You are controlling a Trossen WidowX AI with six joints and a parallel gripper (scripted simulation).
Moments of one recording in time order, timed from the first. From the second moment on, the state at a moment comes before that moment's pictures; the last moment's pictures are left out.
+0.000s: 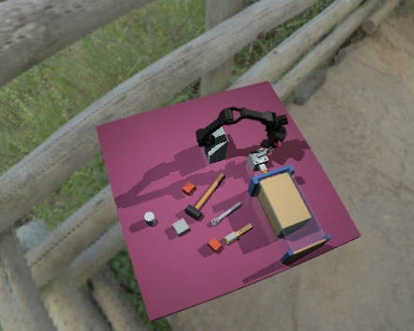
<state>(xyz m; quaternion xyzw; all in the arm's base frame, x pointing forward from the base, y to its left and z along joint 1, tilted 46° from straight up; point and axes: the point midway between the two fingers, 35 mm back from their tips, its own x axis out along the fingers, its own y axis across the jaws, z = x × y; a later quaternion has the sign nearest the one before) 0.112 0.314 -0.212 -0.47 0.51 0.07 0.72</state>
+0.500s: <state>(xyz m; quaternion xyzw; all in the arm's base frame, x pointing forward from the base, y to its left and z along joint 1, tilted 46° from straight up) 0.091 0.305 -0.208 -0.47 0.51 0.07 0.71</state>
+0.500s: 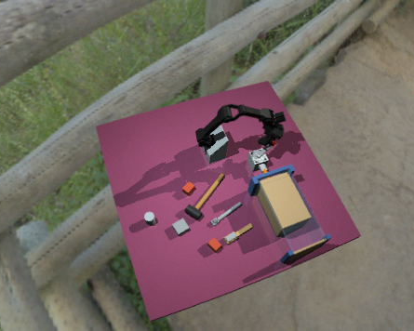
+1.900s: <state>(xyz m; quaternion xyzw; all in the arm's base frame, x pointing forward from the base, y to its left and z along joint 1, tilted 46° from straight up) 0.054 0.275 -0.188 -0.47 0.51 0.07 0.71</state>
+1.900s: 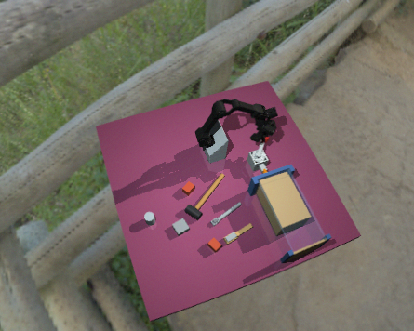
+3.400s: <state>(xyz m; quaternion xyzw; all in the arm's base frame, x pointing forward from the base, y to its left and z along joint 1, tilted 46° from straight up) 0.040 0.236 -0.155 -0.47 0.52 0.07 0.71</state>
